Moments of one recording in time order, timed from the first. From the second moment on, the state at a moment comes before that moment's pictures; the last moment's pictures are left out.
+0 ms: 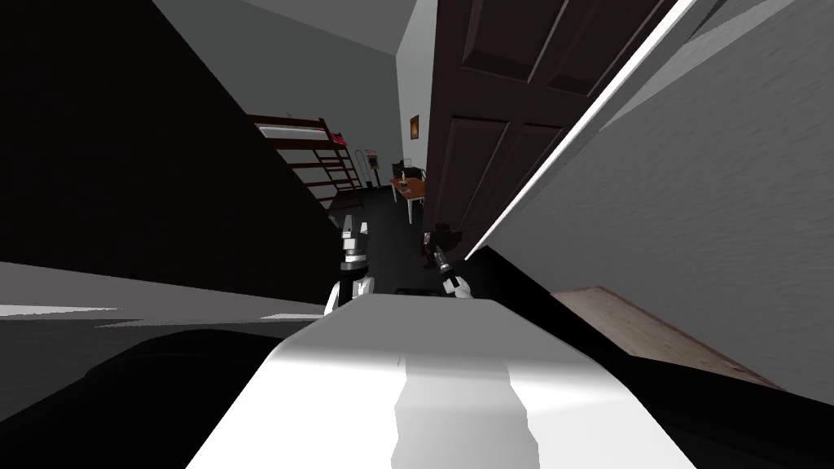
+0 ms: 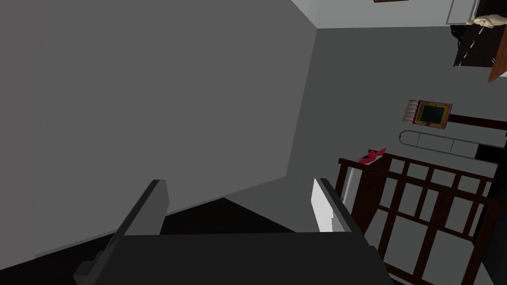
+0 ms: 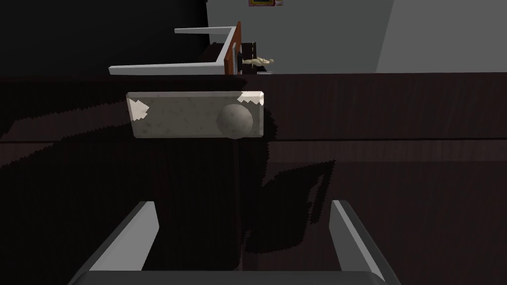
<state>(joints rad) -0.21 -0.05 0.09 -0.56 0.24 -0.84 -0.23</state>
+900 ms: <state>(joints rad) -0.20 -0.05 0.07 -0.56 0.23 -0.86 -0.21</state>
